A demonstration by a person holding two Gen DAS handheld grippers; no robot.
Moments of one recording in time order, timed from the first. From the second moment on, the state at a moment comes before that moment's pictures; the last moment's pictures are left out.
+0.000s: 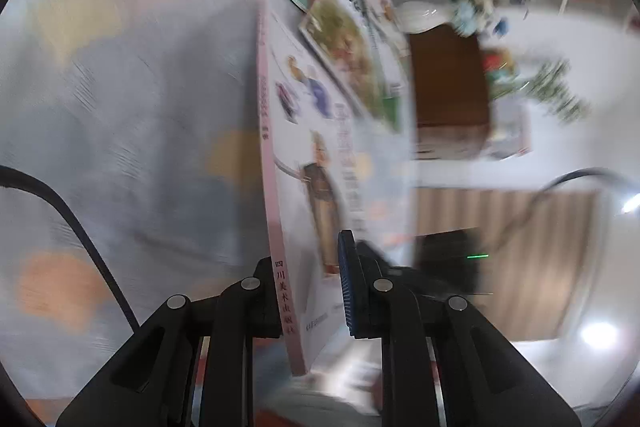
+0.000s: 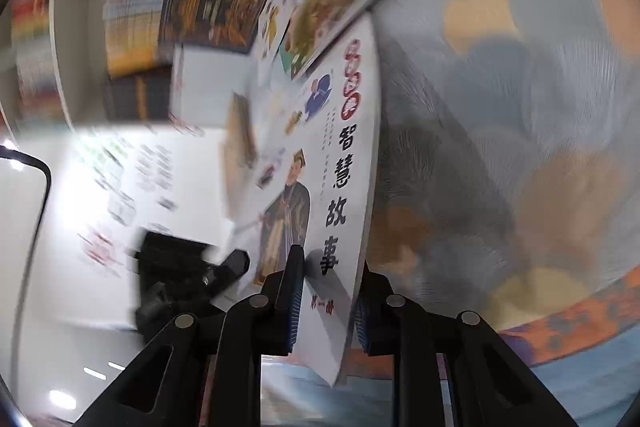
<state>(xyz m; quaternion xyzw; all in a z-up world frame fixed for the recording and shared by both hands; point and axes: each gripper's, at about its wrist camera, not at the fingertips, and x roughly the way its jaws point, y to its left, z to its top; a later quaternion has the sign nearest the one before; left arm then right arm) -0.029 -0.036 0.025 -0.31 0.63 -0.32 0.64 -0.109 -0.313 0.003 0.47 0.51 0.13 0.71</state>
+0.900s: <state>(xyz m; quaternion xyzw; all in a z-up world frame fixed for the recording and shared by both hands) -0.020 0.079 0.119 -0.25 0.45 -0.22 0.83 -0.002 -0.118 0.125 0.01 0.49 0.34 0.80</state>
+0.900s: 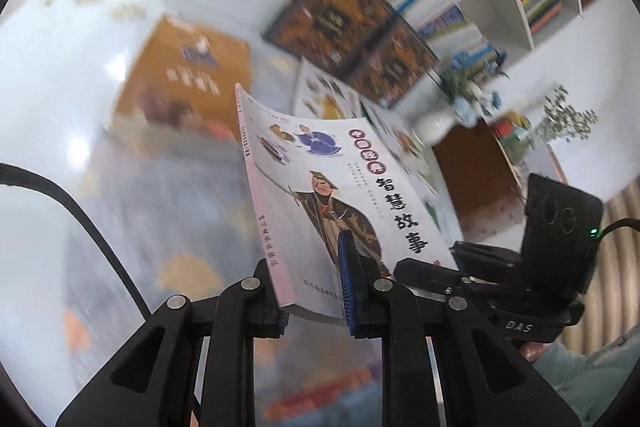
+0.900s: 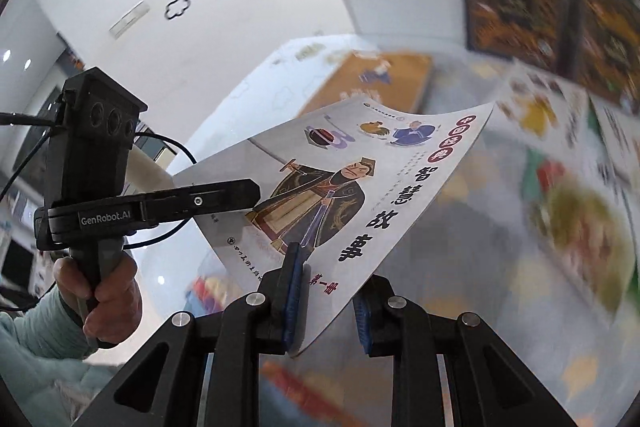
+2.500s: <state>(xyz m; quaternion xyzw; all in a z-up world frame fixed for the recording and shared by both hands) 0.080 0.187 0.045 -0.32 0.47 -0.04 0.82 0.181 -0.042 0.035 0.07 0.55 0.31 0.78</state>
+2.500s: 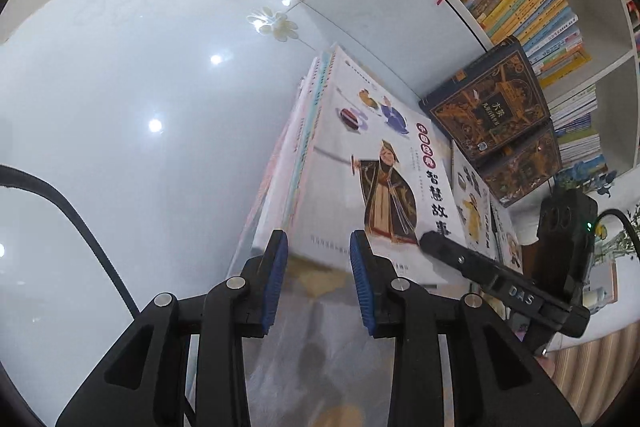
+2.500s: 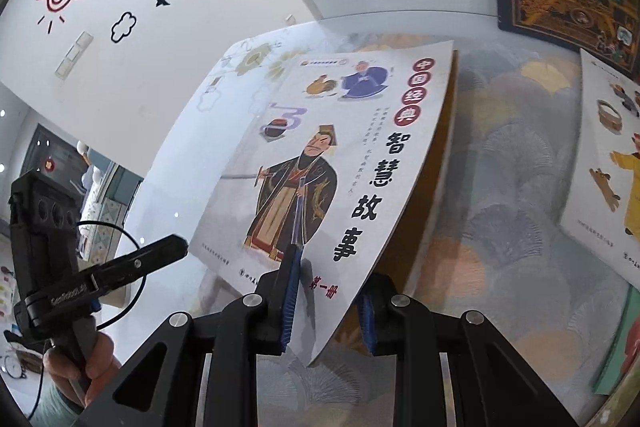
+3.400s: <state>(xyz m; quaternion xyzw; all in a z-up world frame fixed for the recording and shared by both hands) 0.010 -0.058 0.070 -0.20 0.55 -0.21 0.78 0.009 -0.320 0.040 0.22 0.56 0.21 0.77</state>
